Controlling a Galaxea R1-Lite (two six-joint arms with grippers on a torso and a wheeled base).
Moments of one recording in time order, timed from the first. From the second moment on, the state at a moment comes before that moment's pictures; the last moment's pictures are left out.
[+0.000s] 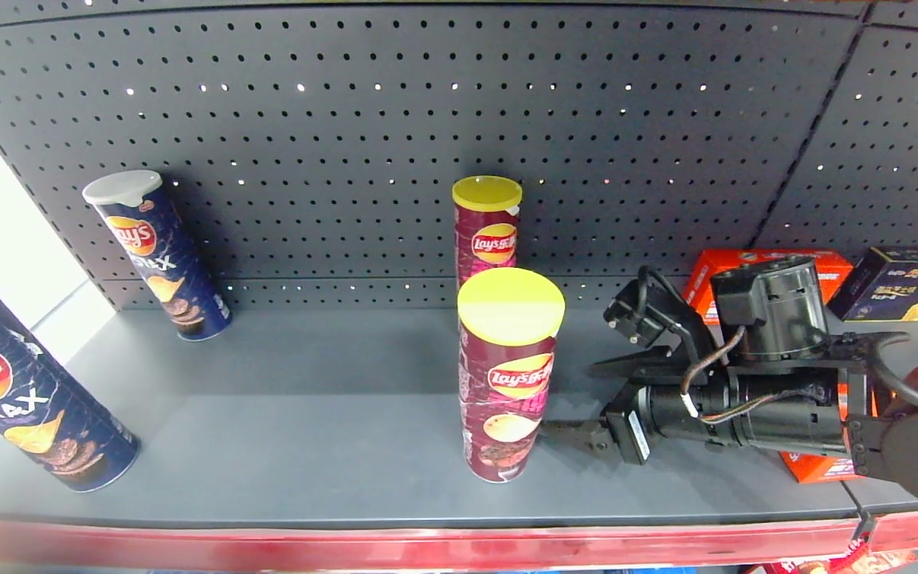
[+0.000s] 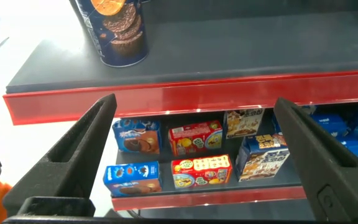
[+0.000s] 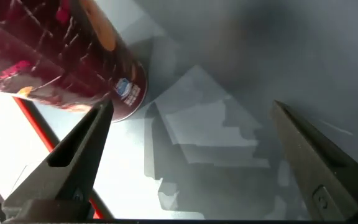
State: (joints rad) left arm 0.00 0.00 -0.01 0.00 -0.04 0.03; right arm 0.61 1.67 -0.89 -0.31 0.18 -0.18
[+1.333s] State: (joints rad) left arm 0.00 0.00 -0.01 0.00 -0.04 0.03; right arm 0.65 1.69 -0.89 -0.31 0.18 -0.18
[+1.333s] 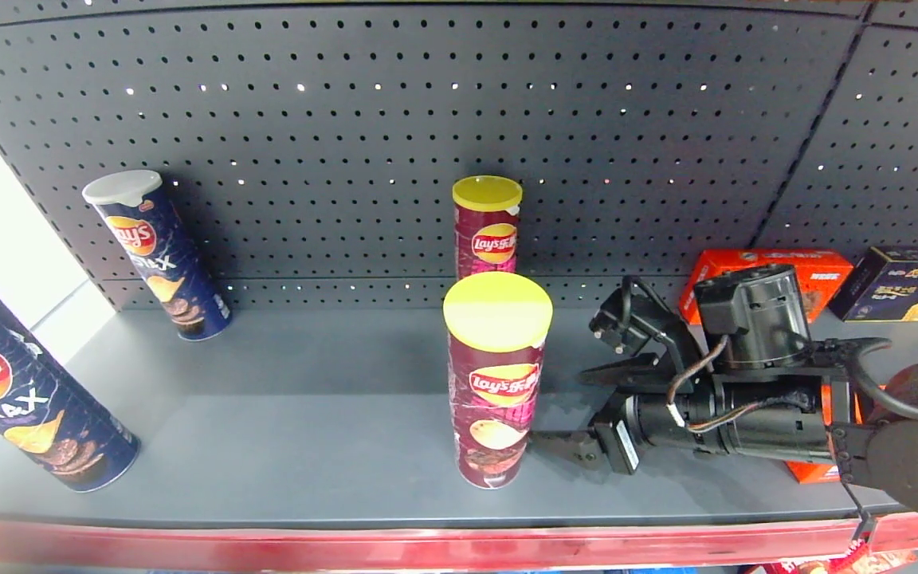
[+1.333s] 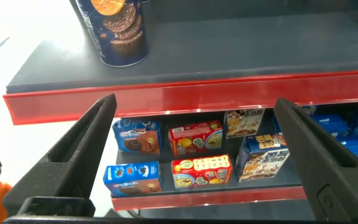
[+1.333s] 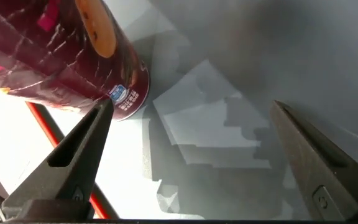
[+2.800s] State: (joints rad) left arm 0.00 0.00 -0.01 0.00 -0.04 0.04; right arm 0.15 0.56 -0.32 -0.25 0.02 -0.16
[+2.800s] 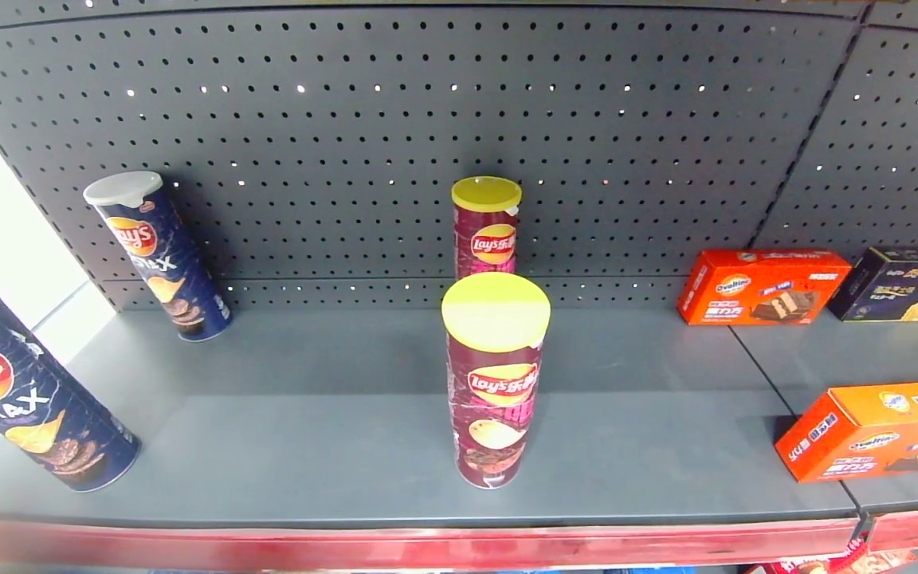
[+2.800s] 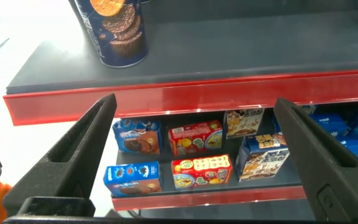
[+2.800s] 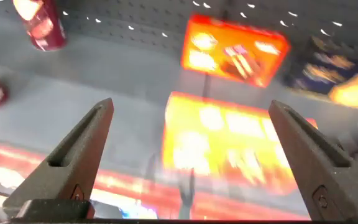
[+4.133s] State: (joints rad) left arm 0.00 0.00 -0.01 0.00 -0.04 0.03; right arm 0.07 0.08 0.00 0.01 0.03 -0.01
